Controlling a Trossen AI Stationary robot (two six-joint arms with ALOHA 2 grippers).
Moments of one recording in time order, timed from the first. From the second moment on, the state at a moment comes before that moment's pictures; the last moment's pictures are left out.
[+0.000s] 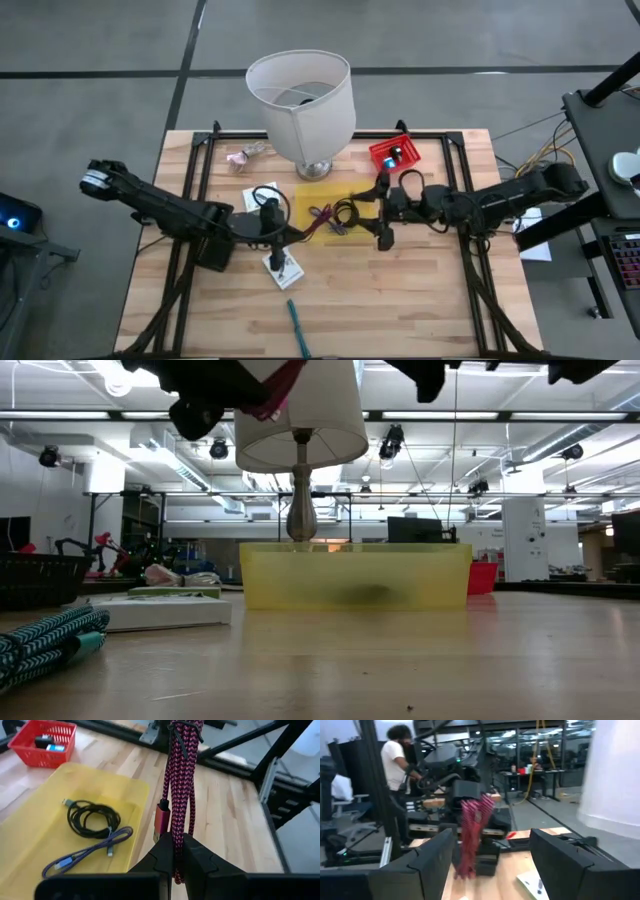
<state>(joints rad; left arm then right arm) -0.30 1.22 0.80 -0.01 -0.33 -0.45 0.15 1.23 0.65 0.67 0.17 0.10</state>
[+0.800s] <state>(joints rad) -0.30 1.27 0.82 0.11 -0.34 -0.43 0.15 1.41 0.87 0.58 0.15 0.14</state>
